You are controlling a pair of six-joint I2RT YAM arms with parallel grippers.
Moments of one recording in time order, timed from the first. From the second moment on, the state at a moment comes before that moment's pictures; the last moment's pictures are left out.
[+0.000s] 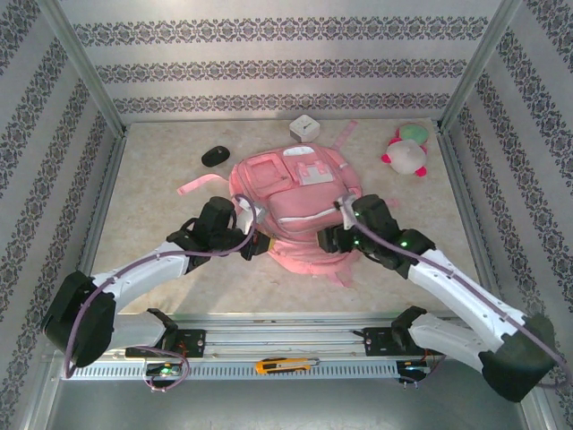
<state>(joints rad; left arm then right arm) -0.56 1.26 0.66 -0.08 0.53 -0.24 0.57 0.97 0.75 -0.55 -0.13 0.38</state>
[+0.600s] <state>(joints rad) -0.62 1.29 0.62 -0.10 0.47 -0.16 0.56 0.81 0.30 -0.27 -0.16 0.99</state>
